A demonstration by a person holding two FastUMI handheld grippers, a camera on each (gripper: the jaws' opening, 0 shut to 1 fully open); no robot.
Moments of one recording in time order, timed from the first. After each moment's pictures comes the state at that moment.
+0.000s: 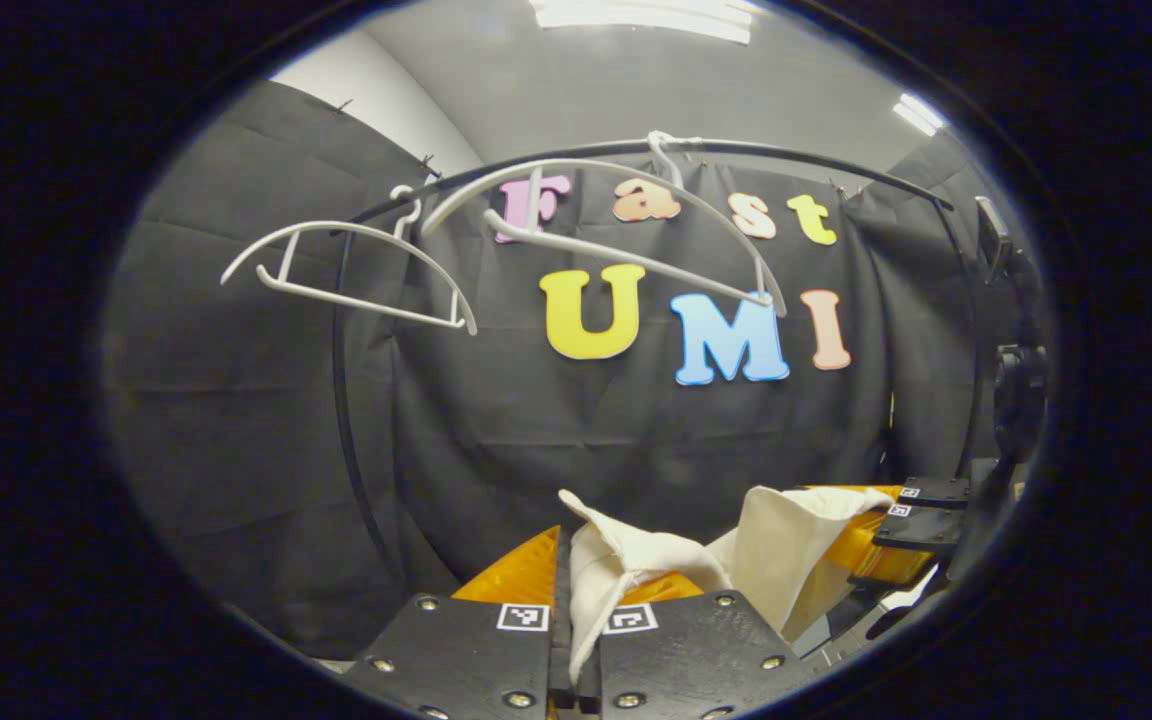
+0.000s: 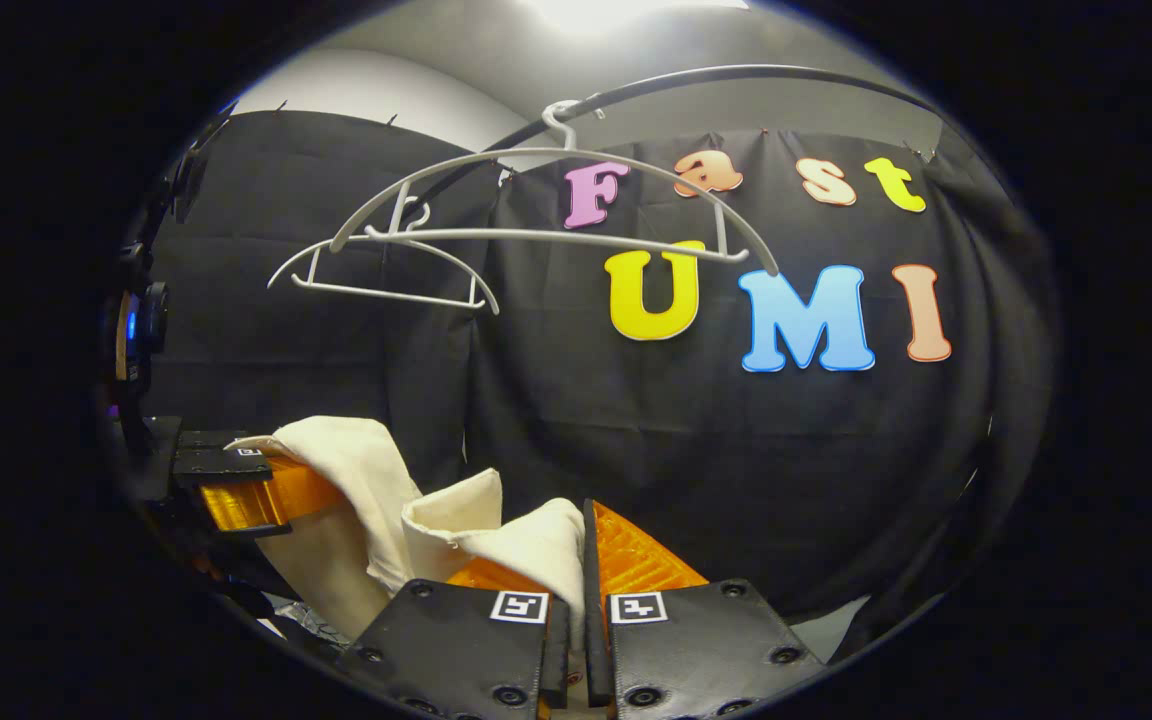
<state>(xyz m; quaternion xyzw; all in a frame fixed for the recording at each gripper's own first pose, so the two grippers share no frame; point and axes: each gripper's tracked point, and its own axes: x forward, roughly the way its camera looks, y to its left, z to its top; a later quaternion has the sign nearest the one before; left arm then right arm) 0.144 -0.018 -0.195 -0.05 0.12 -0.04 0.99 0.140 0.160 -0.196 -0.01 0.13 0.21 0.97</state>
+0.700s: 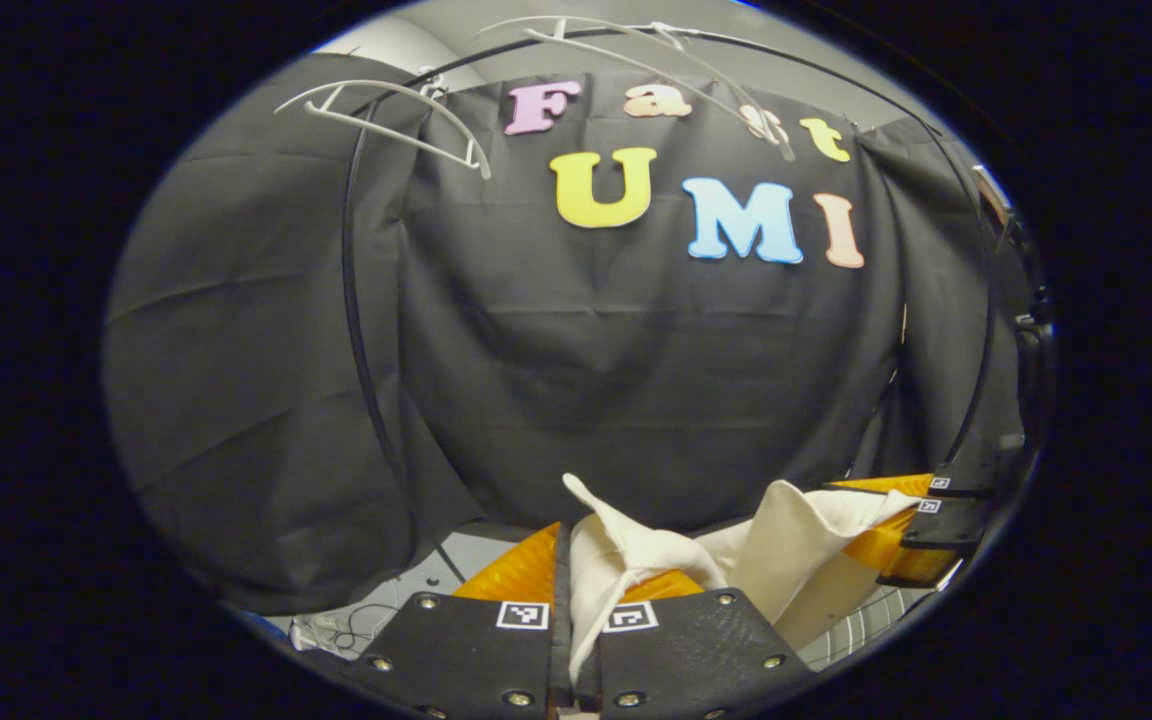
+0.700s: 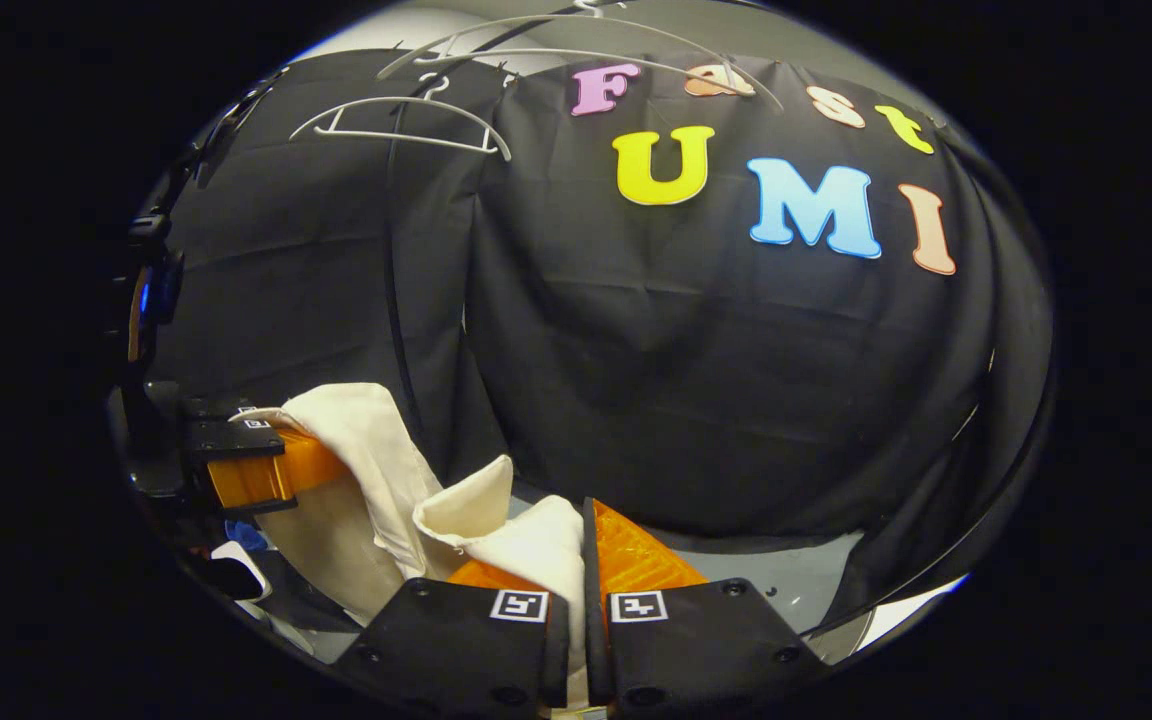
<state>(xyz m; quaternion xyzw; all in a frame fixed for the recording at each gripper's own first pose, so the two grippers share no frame) 0.082 -0.024 -0.372 -0.05 0.26 -0.03 0.96 0.083 0.147 -0.351 -0.06 0.28 0.20 0.94</state>
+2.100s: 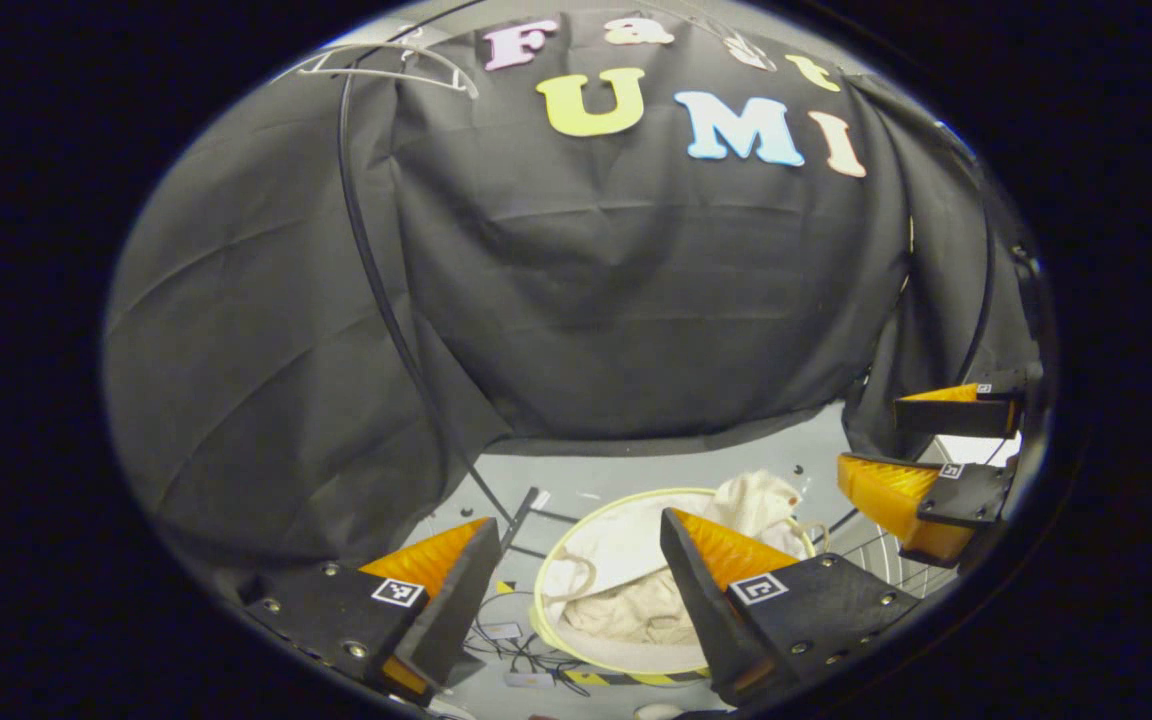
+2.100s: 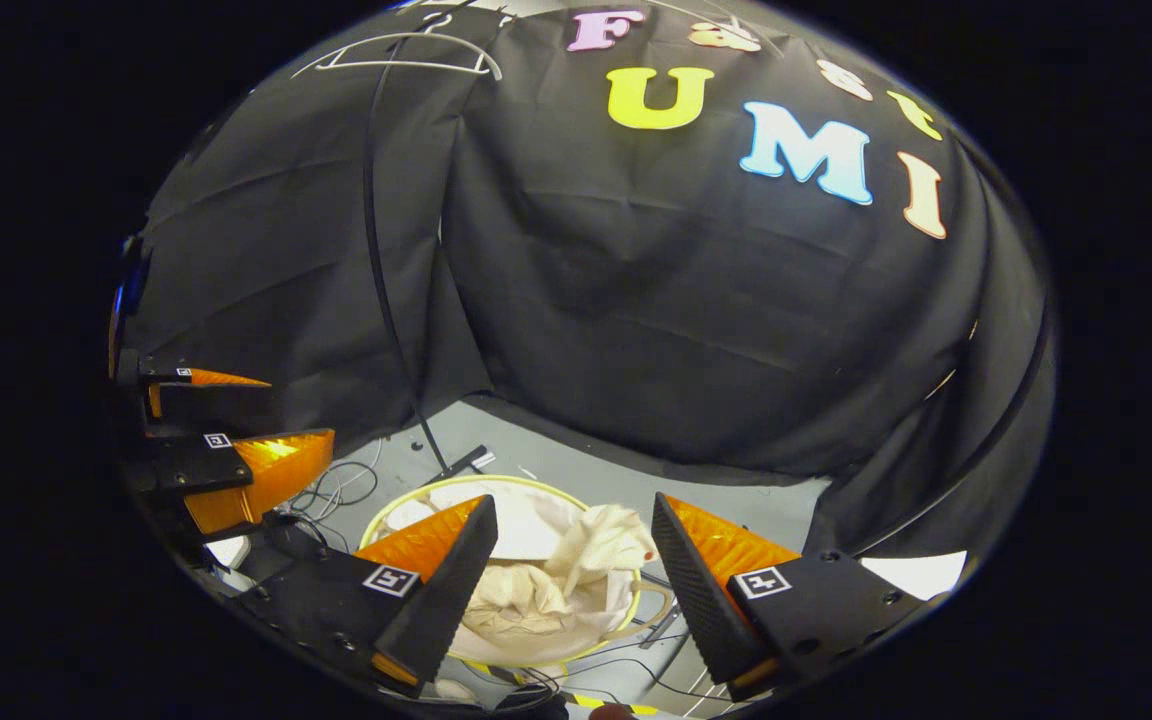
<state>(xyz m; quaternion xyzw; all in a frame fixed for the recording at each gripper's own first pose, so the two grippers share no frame) 0.034 -0.004 -0.410 0.00 0.37 -0.03 0.93 0.041 0.129 -0.374 -0.10 0.36 0.15 0.91</state>
